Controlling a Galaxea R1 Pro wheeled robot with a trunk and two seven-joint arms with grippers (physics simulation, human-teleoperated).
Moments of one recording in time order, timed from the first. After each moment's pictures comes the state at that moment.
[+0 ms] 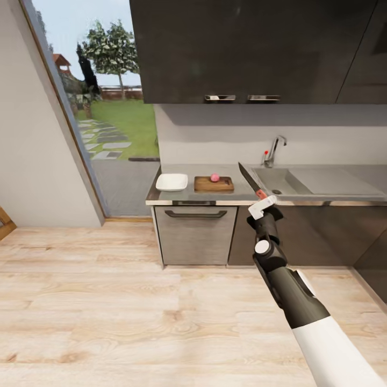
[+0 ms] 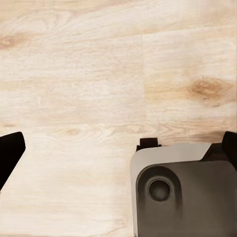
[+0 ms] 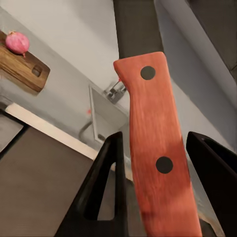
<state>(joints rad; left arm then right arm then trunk) -0.27 0.03 -0.70 -0.02 0.59 -0.34 0.14 -0.70 -0.05 0.27 -1.33 0.62 0.49 -0.22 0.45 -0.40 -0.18</state>
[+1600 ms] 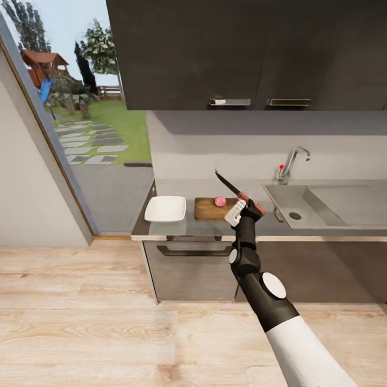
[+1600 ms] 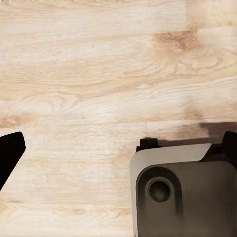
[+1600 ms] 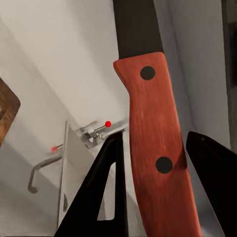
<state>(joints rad) -0.27 0.03 -0.70 -0.02 0.59 -0.34 0.14 -0.70 0.11 0.28 -1.18 1.10 0.49 -0.23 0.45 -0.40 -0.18</state>
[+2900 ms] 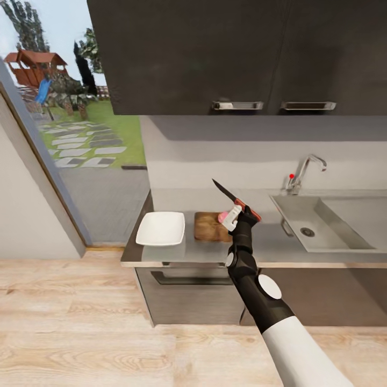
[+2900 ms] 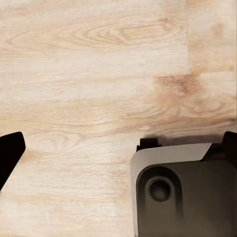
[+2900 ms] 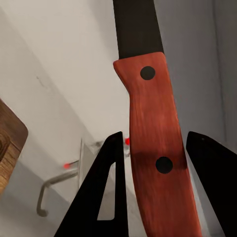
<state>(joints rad) -0.27 0.03 -0.70 -0.01 0.59 -0.34 0.14 -0.70 0.13 0.28 -1.11 1.10 0.49 -0.23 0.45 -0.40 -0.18</state>
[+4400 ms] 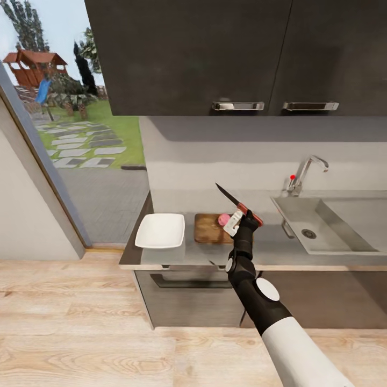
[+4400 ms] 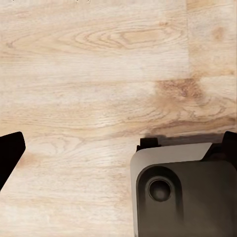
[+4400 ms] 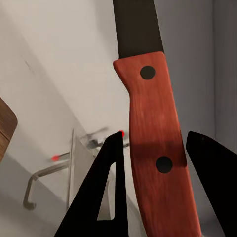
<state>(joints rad) -0.27 0.03 -0.70 -0.01 0.59 -0.34 0.14 -0.70 0.13 0.27 -1.02 1.10 0.49 -0.35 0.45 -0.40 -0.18</state>
